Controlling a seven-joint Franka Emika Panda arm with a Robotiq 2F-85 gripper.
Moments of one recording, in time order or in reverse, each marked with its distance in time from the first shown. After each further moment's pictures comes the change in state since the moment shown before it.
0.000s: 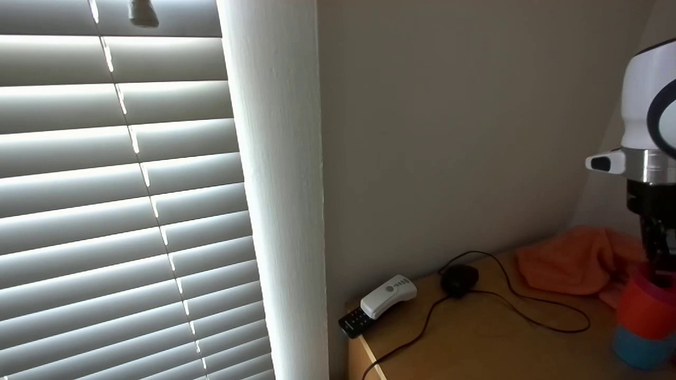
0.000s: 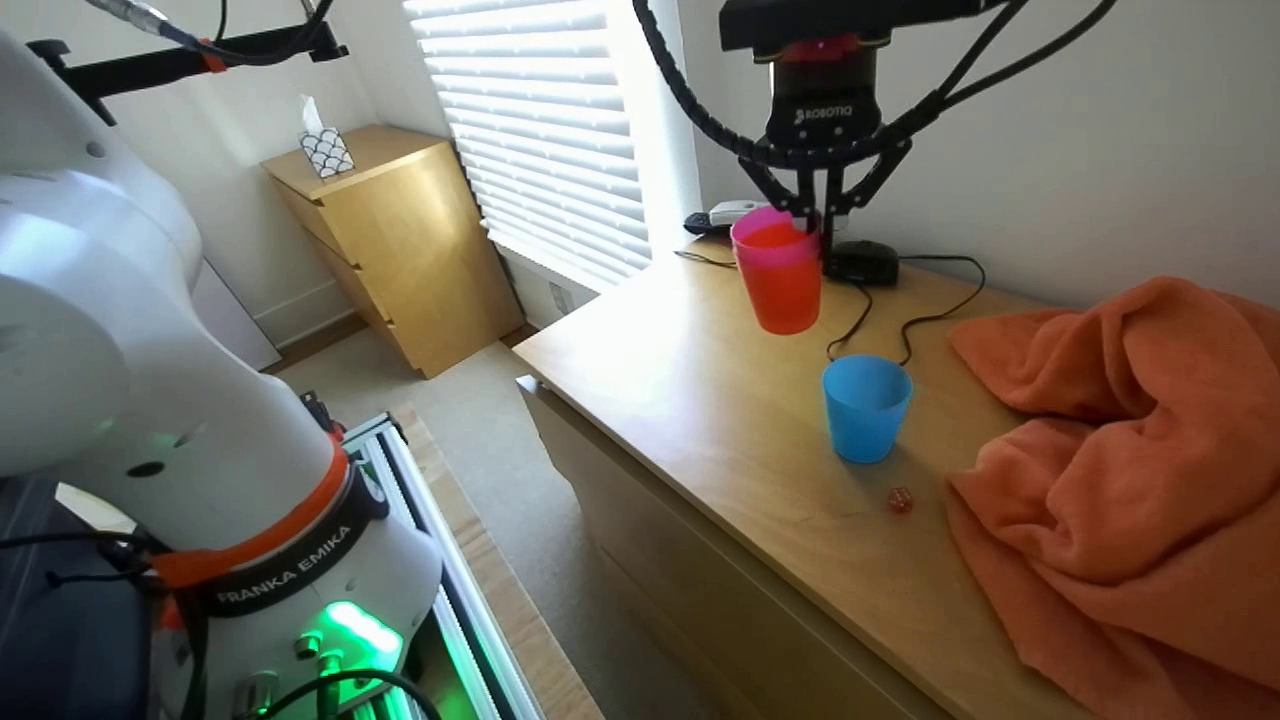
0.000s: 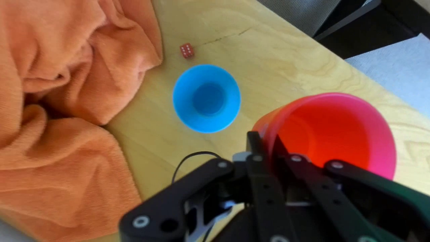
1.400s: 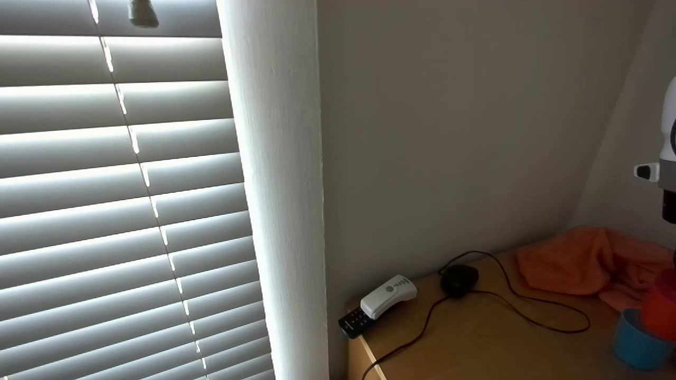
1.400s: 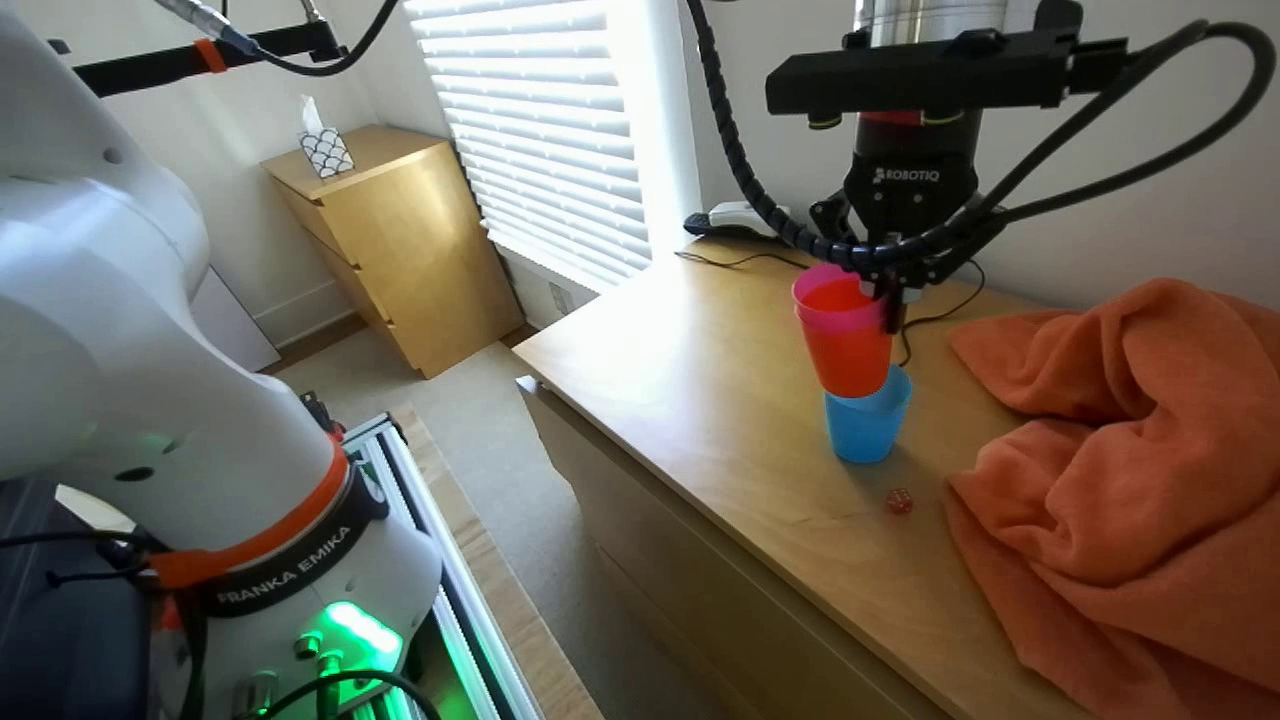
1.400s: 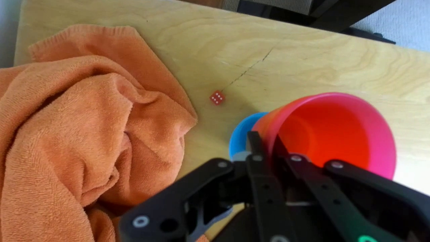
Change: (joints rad) arm -0.074 0.093 -0.100 0.028 0.034 0.059 0.190
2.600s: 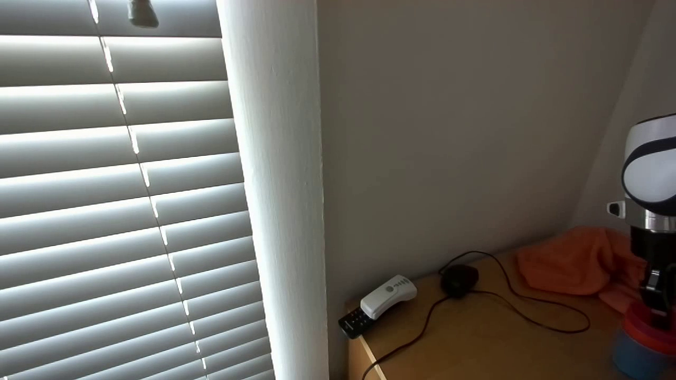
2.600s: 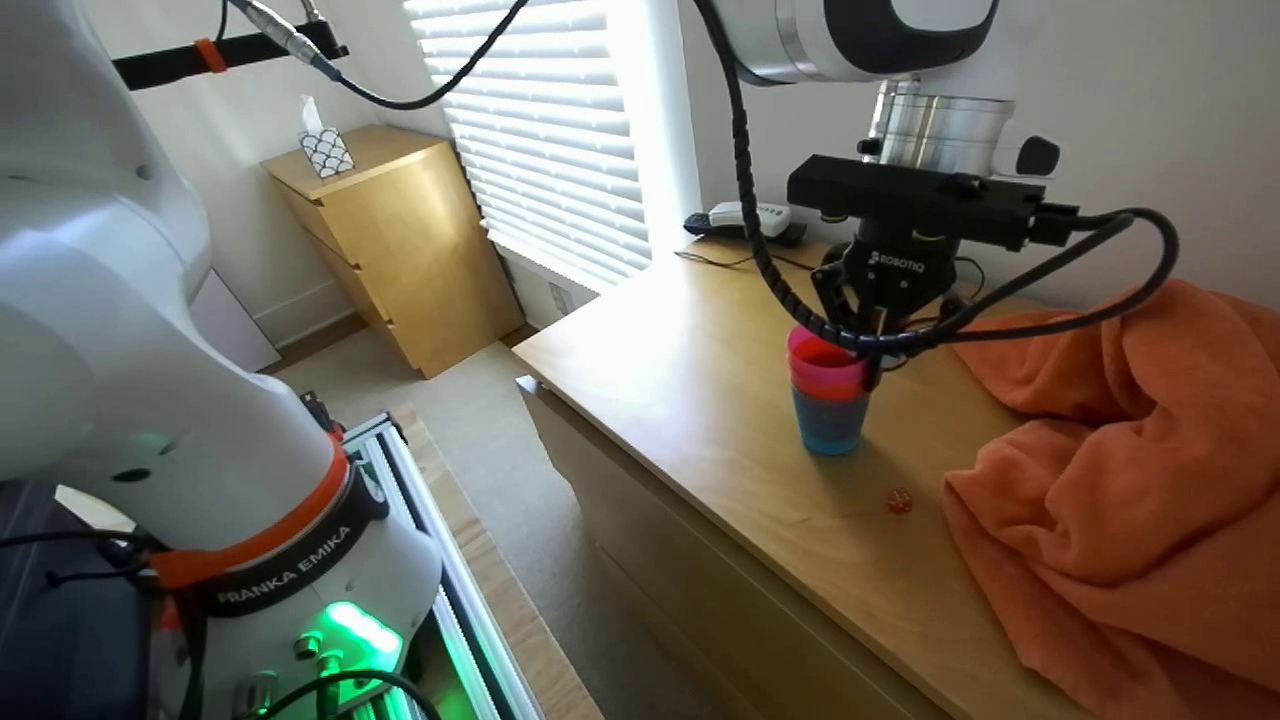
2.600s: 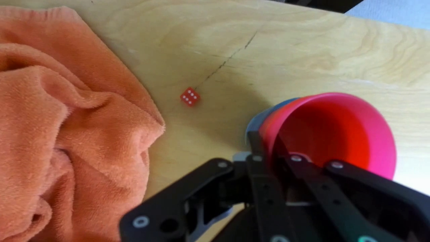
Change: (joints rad) arm -0.022 0.202 0.030 0.068 0.100 0.027 -0.009
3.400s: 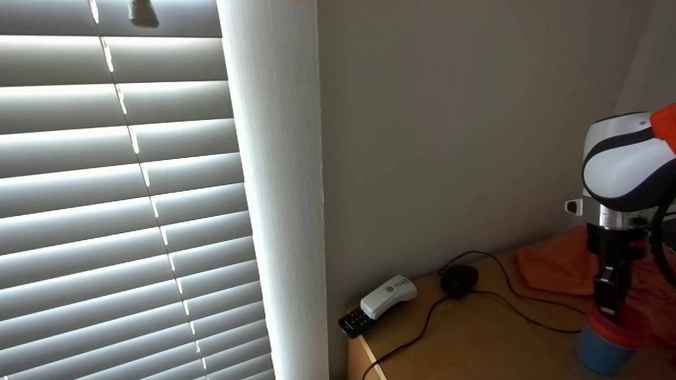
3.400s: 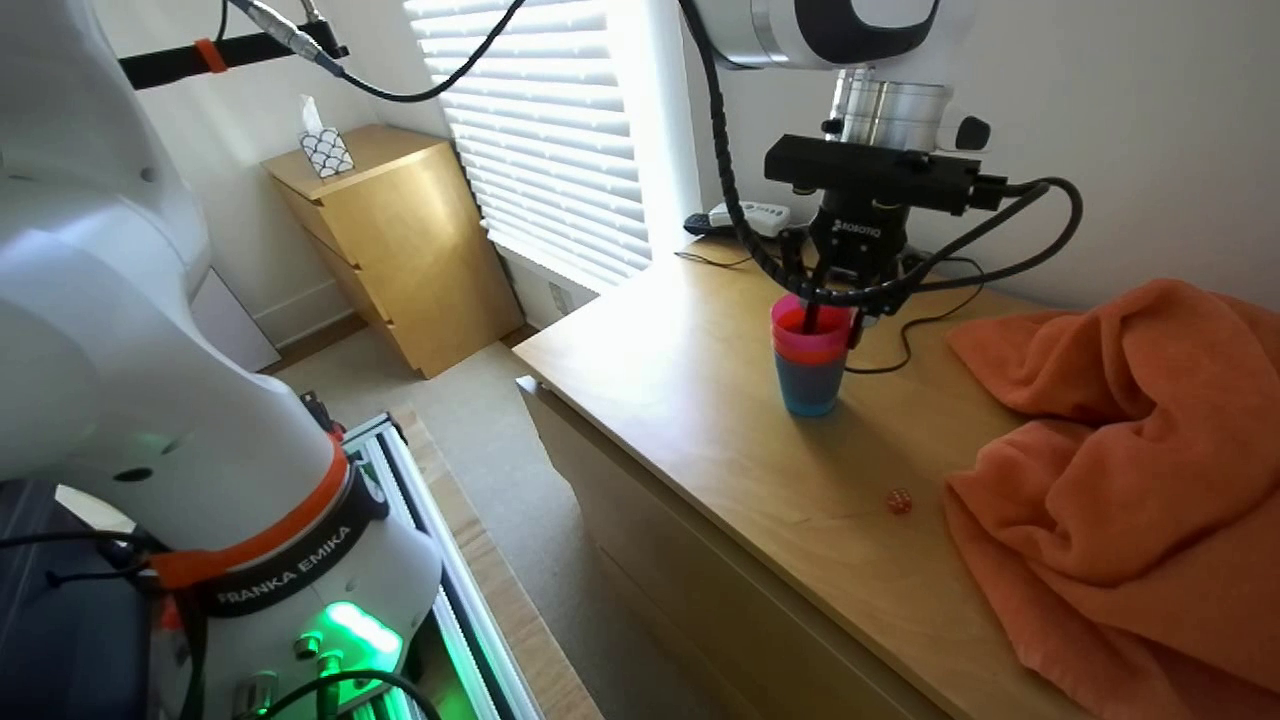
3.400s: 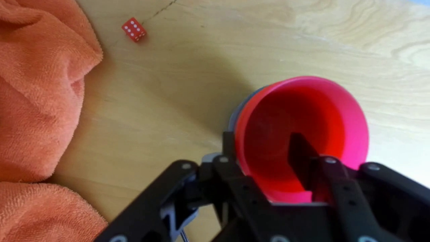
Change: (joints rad) arm 0.013 0.025 0.106 0.042 0.052 -0.010 -0.018
